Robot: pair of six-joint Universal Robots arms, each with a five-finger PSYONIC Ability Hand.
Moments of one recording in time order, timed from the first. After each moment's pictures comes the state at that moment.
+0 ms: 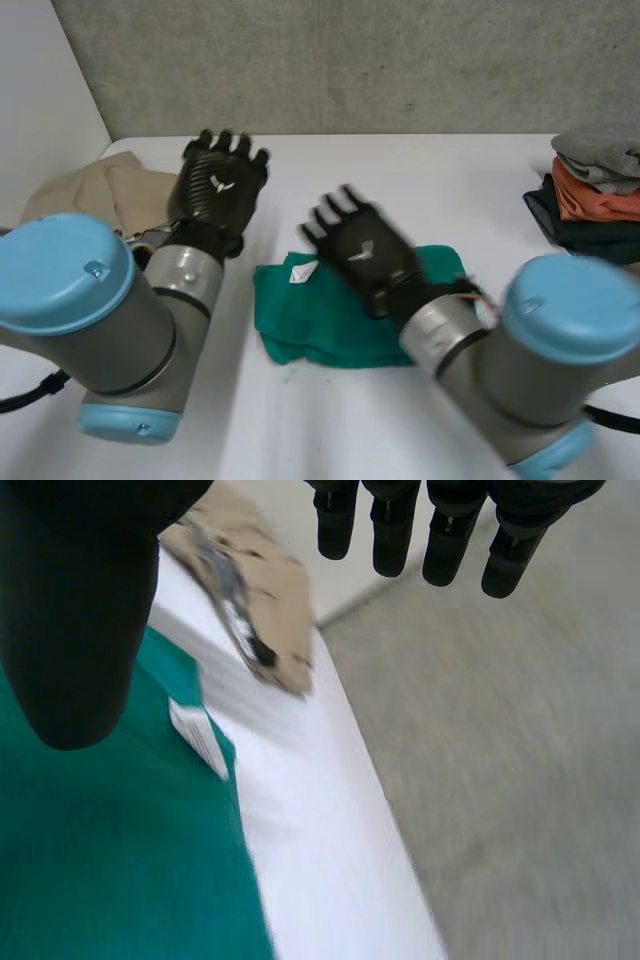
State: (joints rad) left arm 4.08 -1.88 -1.64 3.59 -1.76 3.73; right arm 2.21 -1.19 1.70 -0.45 1.31 2.44; left_hand 0.21 0.21 0.21 0.21 0.05; right_hand 0.23 0.22 0.22 0.22 0.05
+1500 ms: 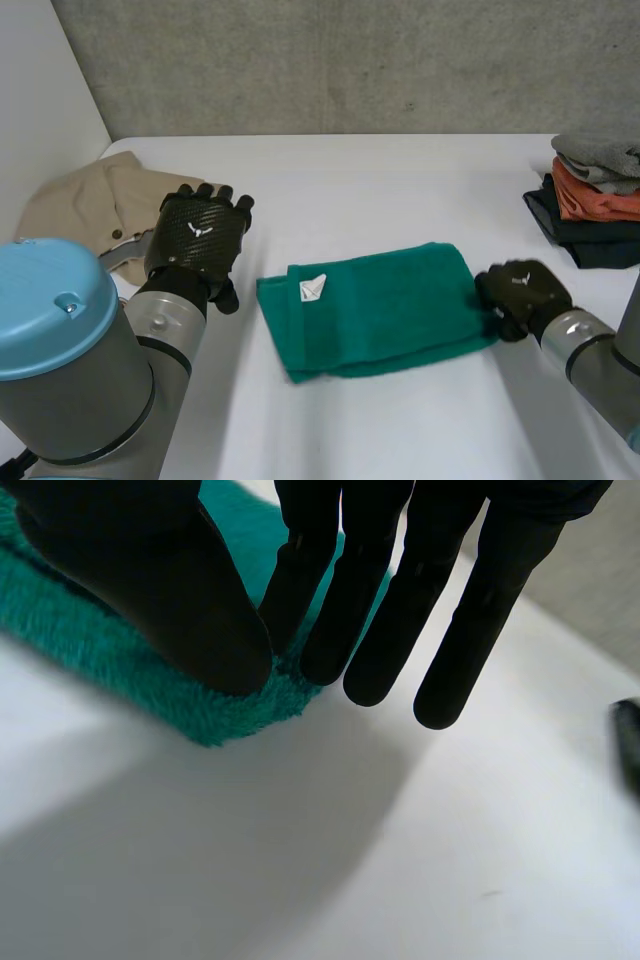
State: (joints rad) left arm 4.03 -1.77 -1.72 3.38 -1.89 3.51; right arm 1.72 -1.18 1.87 -0.26 1.30 2.66; left_hand 0.21 0.23 0.23 0.23 0.05; right_hand 1.08 1.18 1.19 1.20 0.98
